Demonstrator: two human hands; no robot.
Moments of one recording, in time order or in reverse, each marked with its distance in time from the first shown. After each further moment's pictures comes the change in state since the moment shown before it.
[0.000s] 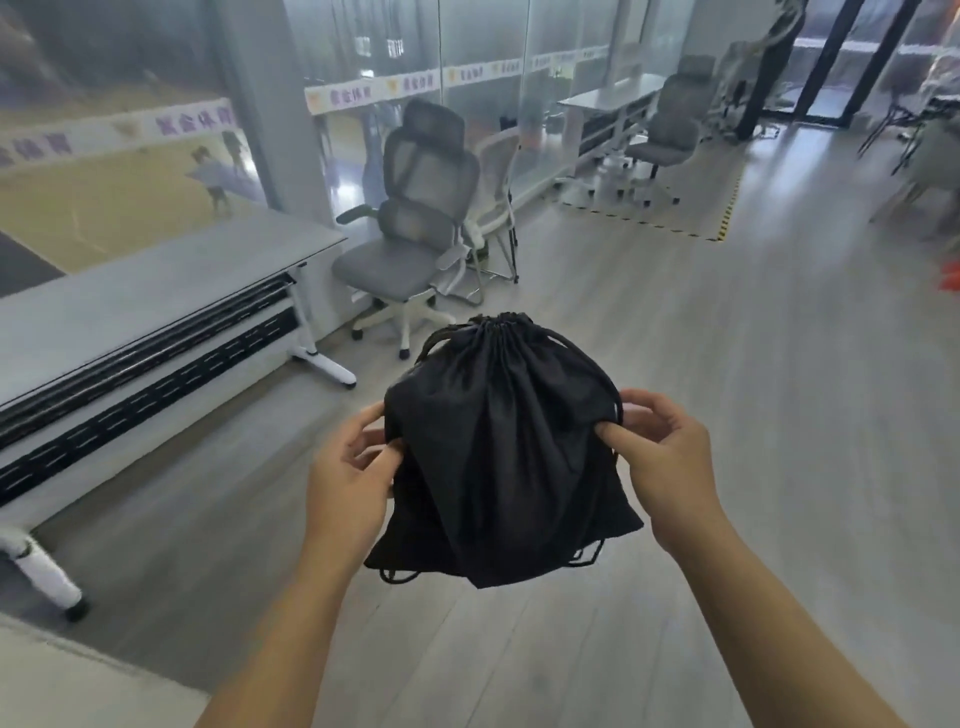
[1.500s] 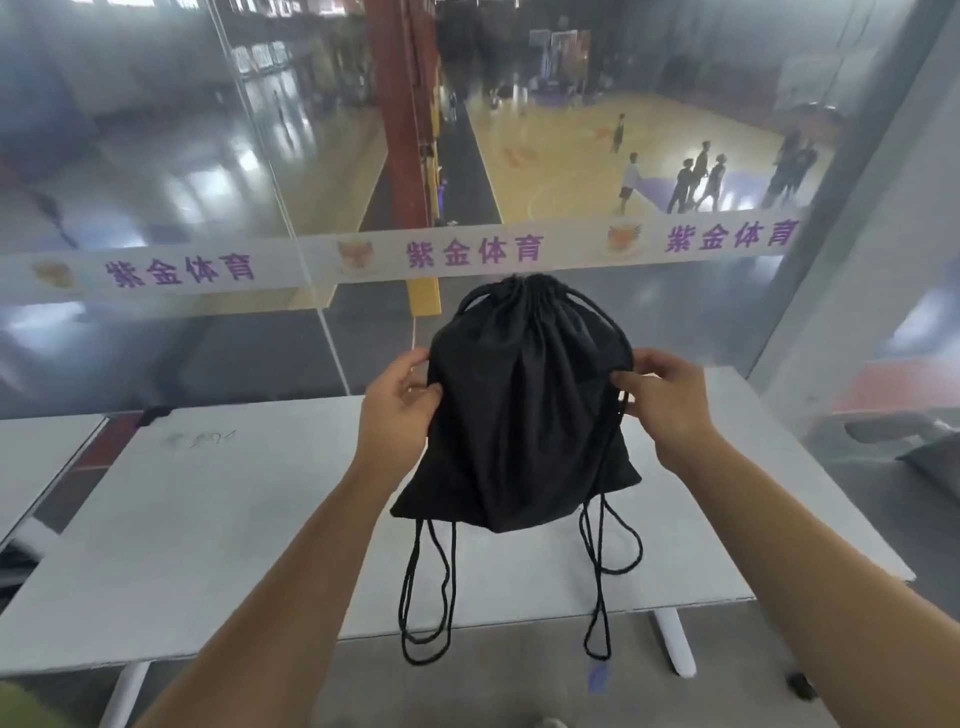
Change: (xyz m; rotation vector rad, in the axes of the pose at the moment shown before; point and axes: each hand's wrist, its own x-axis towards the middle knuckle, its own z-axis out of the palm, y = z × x) left_hand 0.954 -0.029 -0.532 0.225 0.797 0.013; right_hand 0.641 -0.013 1.153 0.006 -0.903 -0.058
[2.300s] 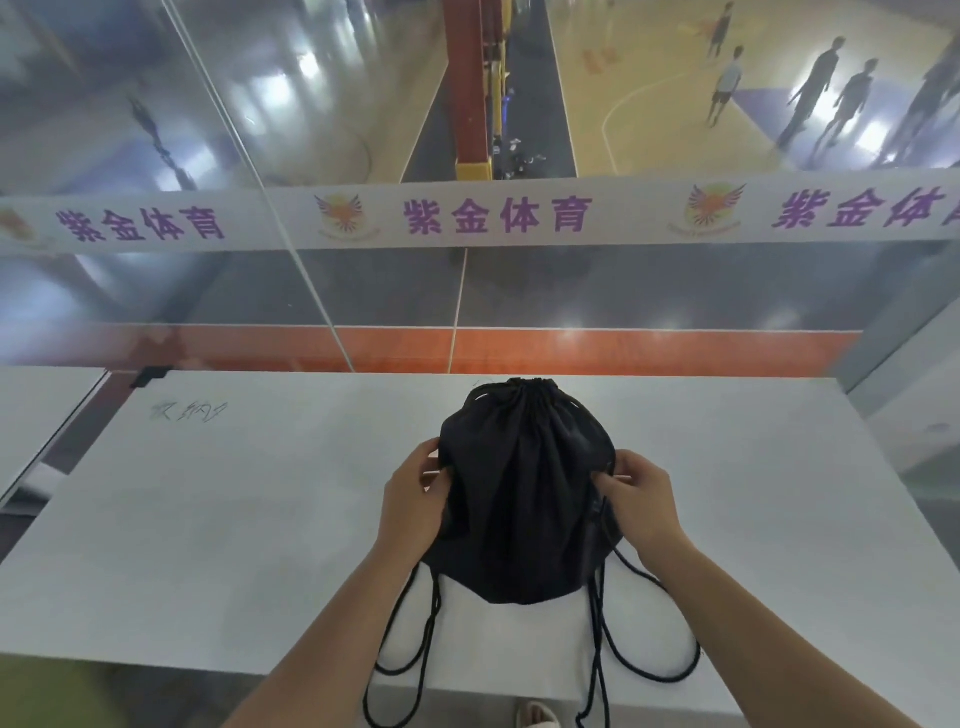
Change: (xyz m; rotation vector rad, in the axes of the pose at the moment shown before) left_hand 0.065 -0.148 0.088 0.279 0.018 -0.315; right_hand 0.101 0.165 0.029 -0.219 -0.217 0.315
